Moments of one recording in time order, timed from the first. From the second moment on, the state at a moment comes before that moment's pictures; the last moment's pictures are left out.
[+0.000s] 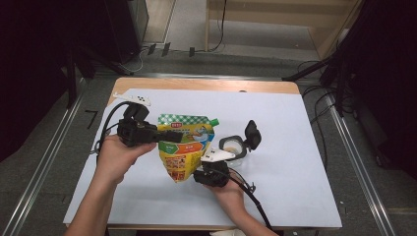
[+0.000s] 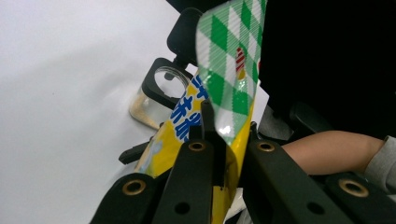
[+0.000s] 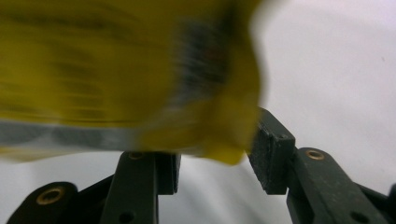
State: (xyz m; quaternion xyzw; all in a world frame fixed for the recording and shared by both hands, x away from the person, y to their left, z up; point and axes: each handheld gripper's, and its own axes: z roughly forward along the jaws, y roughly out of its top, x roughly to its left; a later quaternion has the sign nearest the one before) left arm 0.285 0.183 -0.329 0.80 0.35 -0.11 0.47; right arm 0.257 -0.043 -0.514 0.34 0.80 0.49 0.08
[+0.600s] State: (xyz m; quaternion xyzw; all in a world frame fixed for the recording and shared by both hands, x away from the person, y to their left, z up) left arm 0.290 0.186 -0.335 0.80 0.37 -0.07 0.47; right arm 0.243 -0.039 -0.499 0.28 0.82 0.49 0.10
